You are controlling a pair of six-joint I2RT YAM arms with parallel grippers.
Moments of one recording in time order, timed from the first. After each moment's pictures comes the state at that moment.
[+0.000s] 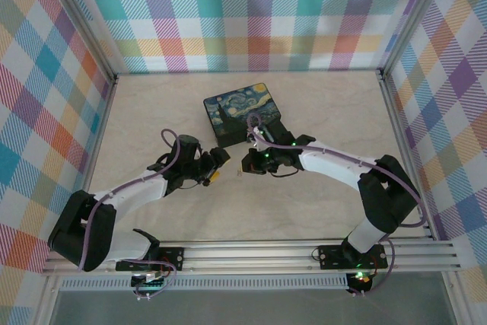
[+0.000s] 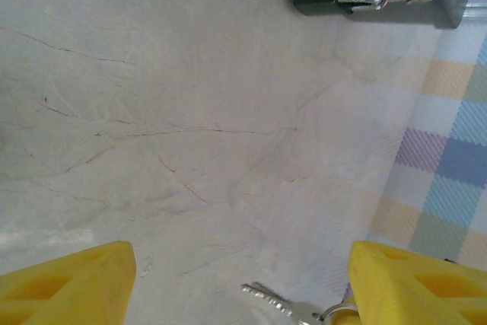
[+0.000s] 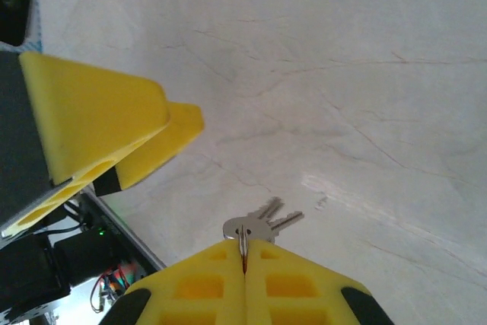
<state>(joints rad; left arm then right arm) -0.49 1.30 0.60 -0.03 0.36 -1.24 0.75 1.61 1.05 -0.36 -0.49 0.70</state>
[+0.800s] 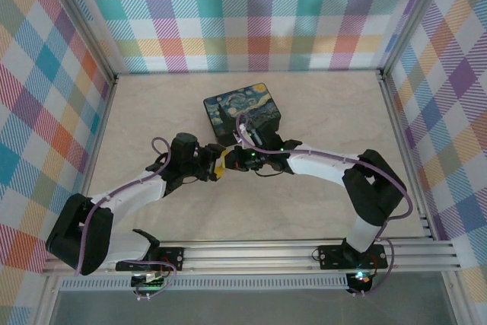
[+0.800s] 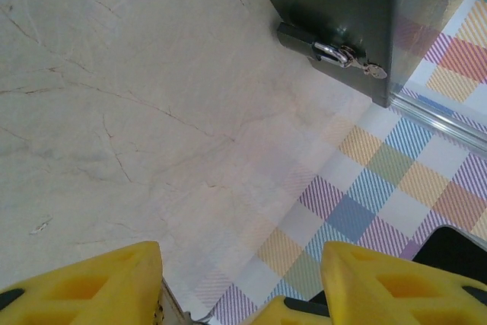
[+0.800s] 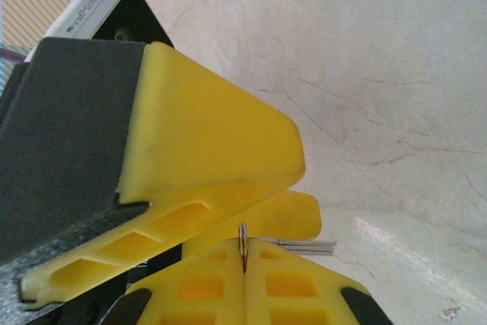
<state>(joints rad) -0.49 1.28 0.60 0.03 0.36 -1.68 0.81 1.71 1.06 -0.06 -0.51 0.81</state>
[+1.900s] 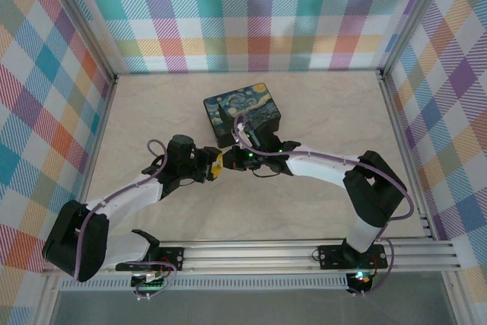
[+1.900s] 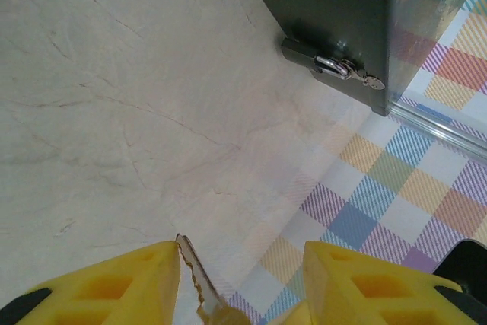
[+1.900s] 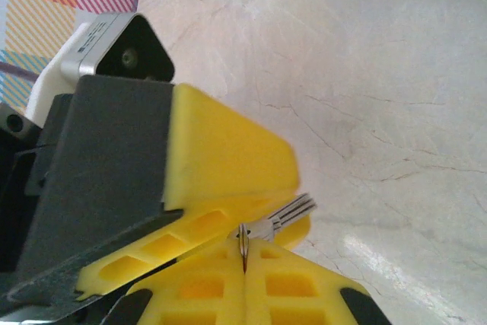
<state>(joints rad) -0.46 1.22 0.57 -0.01 0.34 -1.66 0.84 1.70 1.07 -0.04 -0.45 0.80</state>
